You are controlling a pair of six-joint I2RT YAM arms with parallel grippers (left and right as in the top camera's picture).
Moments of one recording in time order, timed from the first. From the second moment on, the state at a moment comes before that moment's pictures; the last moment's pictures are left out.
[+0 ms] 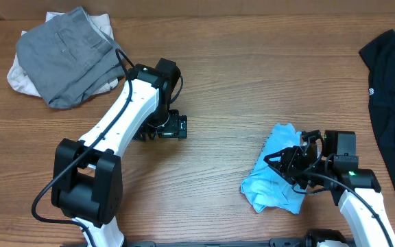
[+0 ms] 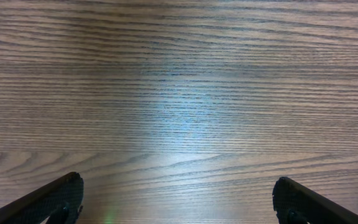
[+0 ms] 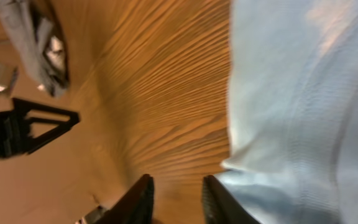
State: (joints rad) left arm -0.36 1.90 1.49 -1.29 0.05 -0.38; right arm -0.07 1.05 0.56 -0.67 -0.72 0.61
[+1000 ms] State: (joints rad) left arm -0.36 1.90 1.49 -1.28 0.07 -0.37; right arm -0.07 1.28 0.67 -0.60 -0.66 0.60
